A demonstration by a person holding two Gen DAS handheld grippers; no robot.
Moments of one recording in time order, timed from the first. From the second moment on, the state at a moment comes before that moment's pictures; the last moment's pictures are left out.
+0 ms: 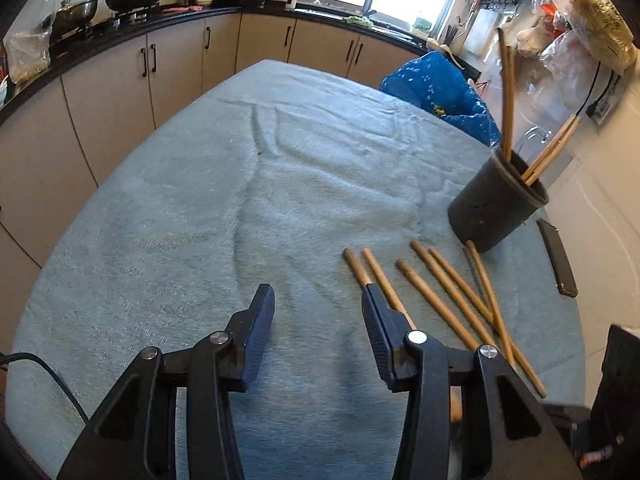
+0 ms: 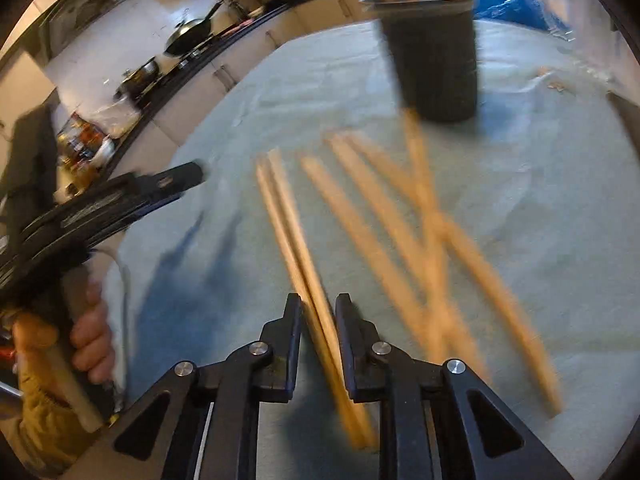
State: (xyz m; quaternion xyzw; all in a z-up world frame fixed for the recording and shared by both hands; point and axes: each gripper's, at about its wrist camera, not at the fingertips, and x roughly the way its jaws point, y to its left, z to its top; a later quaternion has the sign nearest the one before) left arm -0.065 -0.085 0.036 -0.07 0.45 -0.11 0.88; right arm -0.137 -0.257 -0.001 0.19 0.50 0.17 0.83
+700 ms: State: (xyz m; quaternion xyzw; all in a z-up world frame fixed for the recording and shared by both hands) left arm -0.056 -0.133 0.012 0.00 0.46 -0.13 0.88; right arm -0.132 -0.251 0.001 0.13 0.47 0.12 0.86
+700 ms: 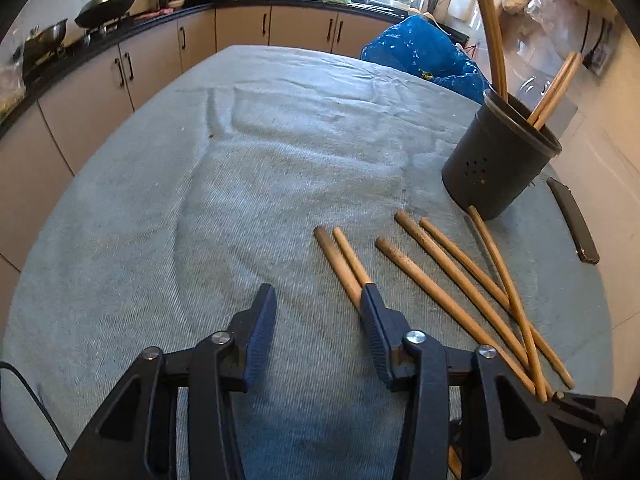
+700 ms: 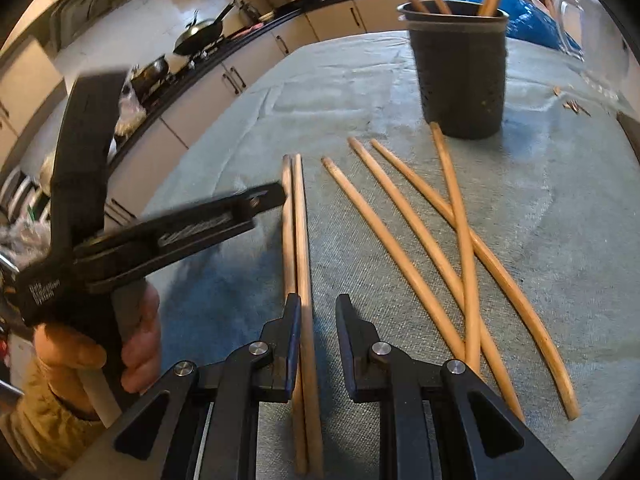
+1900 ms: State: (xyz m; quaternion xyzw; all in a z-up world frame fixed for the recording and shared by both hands) left arm -0.104 -0.108 0.014 0.09 0.50 -0.21 0.83; right arm -0.196 -0.269 0.006 0.10 0.52 0.10 0.84
